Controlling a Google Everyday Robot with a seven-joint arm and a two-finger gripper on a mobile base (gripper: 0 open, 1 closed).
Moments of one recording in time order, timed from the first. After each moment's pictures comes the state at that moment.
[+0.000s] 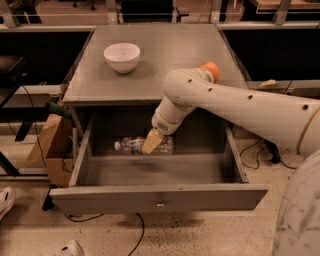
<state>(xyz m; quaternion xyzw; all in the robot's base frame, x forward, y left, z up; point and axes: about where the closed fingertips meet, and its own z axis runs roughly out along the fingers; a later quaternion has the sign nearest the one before) 0.625 0.011 0.689 -0.54 0.82 0.10 0.18</state>
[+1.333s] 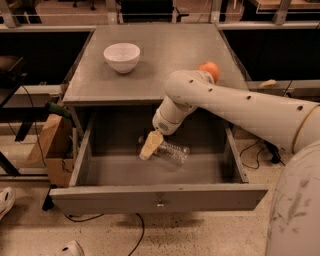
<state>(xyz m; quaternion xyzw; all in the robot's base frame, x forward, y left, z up) 0.633 0.012 0.678 -0.55 0.81 0.12 0.18</state>
